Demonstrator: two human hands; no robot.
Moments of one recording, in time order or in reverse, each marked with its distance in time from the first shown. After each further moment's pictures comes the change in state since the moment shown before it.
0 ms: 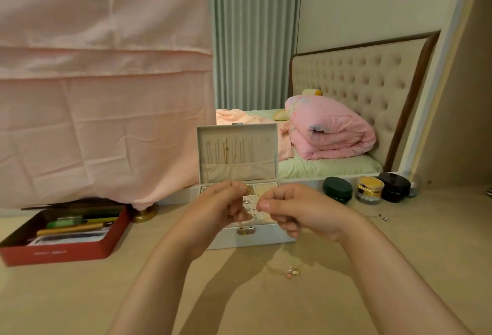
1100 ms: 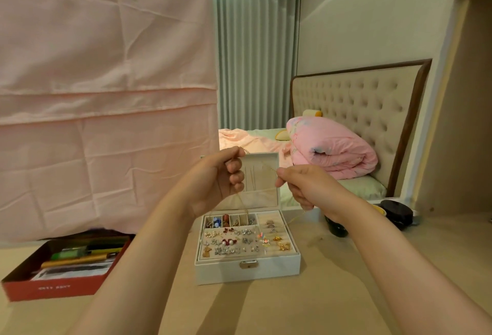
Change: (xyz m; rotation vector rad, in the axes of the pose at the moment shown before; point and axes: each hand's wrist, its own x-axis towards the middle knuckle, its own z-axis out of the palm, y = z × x) left_hand 0.062 0.091 -0.013 -0.263 -0.093 0.050; right_hand 0.032 -0.055 -0.051 -0.048 0.382 -0.083
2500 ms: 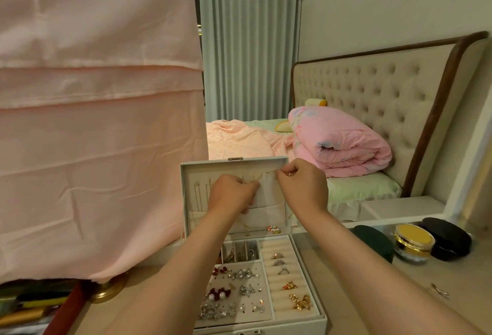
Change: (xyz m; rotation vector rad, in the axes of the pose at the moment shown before) left_hand 0.169 -0.106 -0.069 0.965 0.537 -0.094; right_hand 0.172 0.096 0.019 -0.423 0.697 -0.109
